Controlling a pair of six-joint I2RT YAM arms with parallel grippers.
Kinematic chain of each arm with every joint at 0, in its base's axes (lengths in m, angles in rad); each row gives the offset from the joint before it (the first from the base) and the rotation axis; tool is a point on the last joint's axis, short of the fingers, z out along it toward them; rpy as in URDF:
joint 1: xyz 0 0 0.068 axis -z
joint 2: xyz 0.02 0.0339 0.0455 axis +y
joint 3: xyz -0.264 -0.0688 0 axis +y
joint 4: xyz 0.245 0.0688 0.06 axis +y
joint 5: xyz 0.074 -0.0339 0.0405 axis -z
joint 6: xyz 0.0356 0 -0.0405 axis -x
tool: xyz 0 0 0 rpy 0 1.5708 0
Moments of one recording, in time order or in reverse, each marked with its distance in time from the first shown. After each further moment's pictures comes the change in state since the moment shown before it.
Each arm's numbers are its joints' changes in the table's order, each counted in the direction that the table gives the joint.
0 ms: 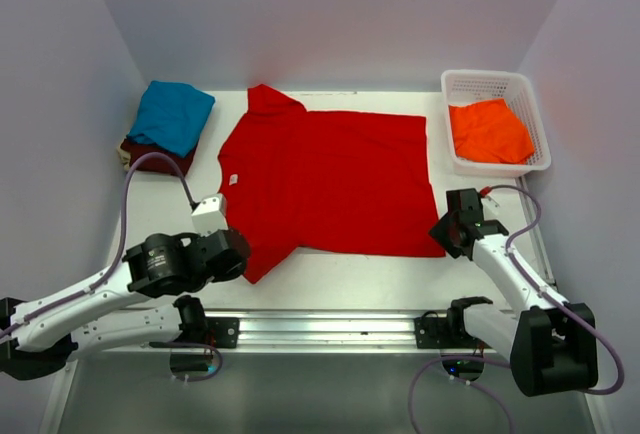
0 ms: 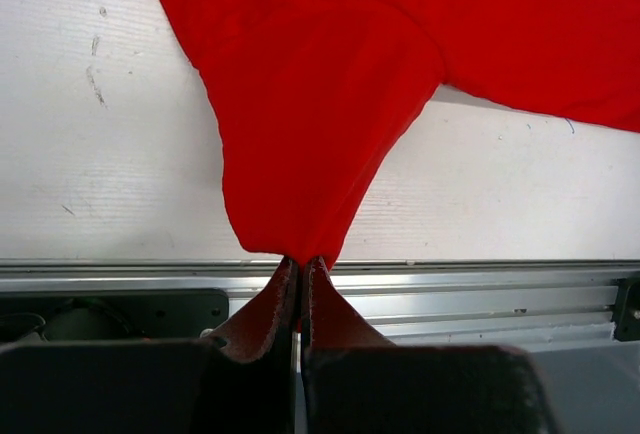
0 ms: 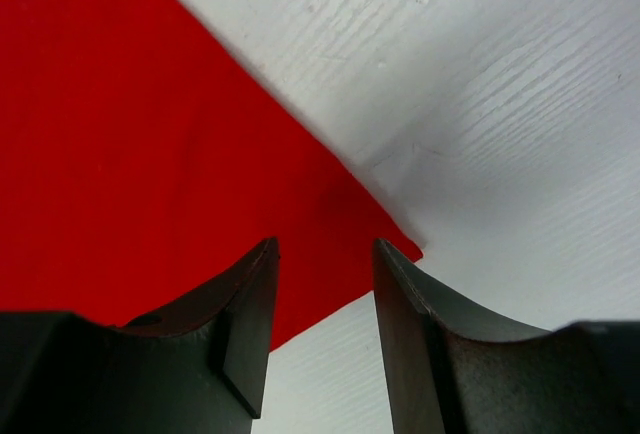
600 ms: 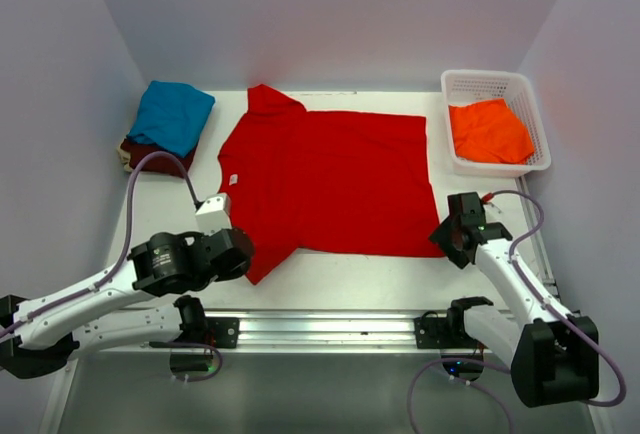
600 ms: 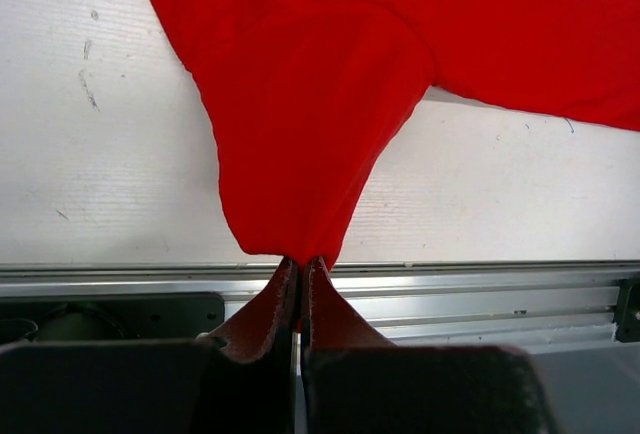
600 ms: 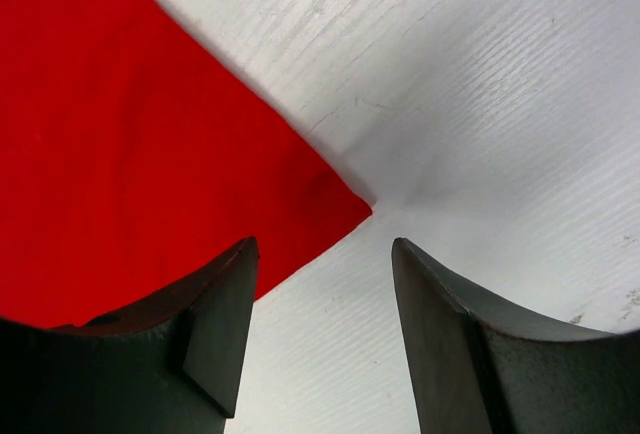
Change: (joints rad) left arm 0.000 0.018 0.002 -0.020 0.002 -0.009; right arm 0.000 -0.056 0.000 0.135 -0.011 -0.002
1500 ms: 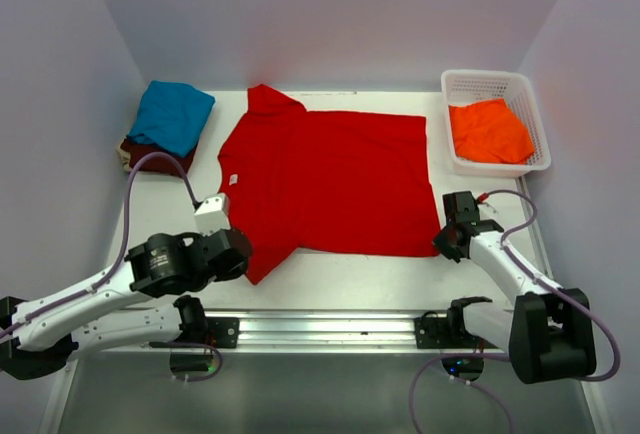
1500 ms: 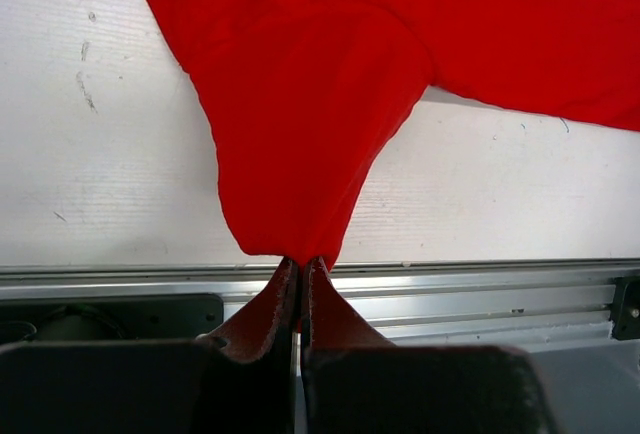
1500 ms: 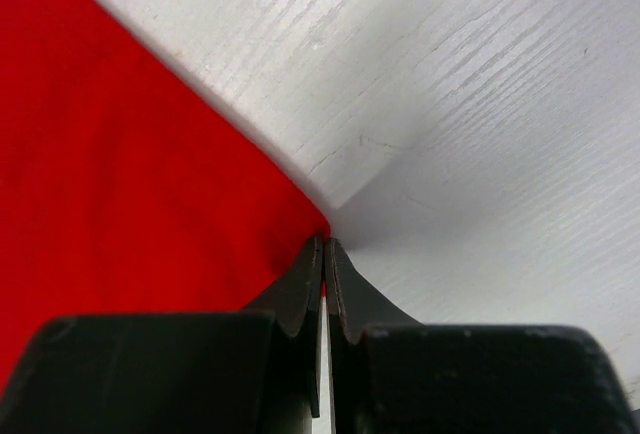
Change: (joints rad) left arm 0.000 -0.010 0.002 -0.005 0.000 -0.006; right arm 0.000 0.130 0.029 -0.130 0.037 -0.005
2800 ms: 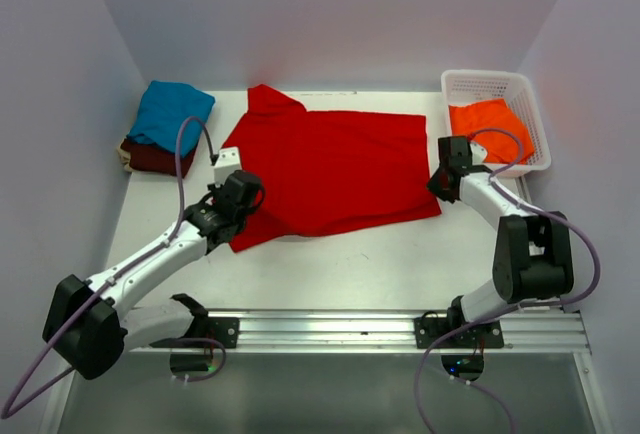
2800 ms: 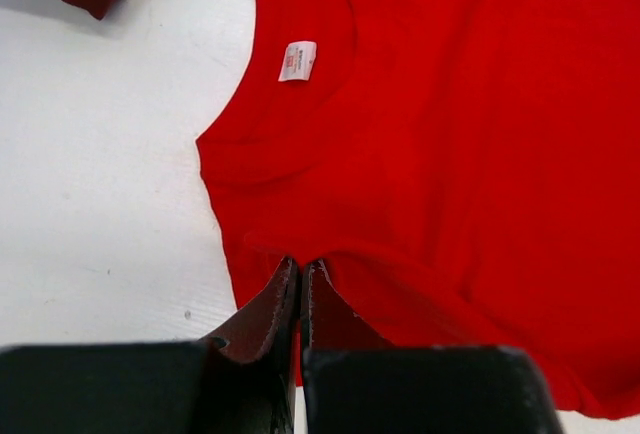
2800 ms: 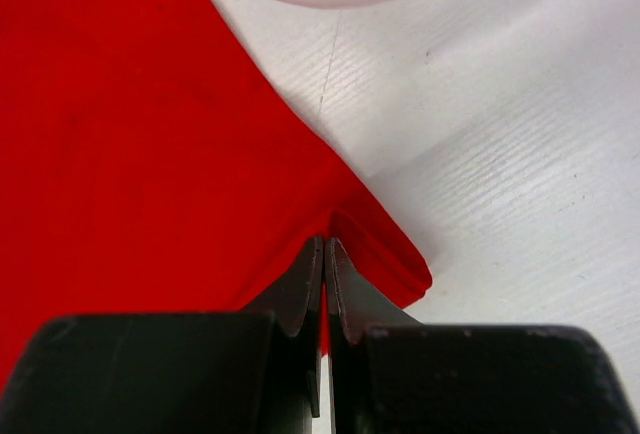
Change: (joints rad) left arm -0.543 0.321 0.205 -0.825 -0.136 -0.632; right arm 0.023 0.405 -0.424 -0.172 0.002 0.192
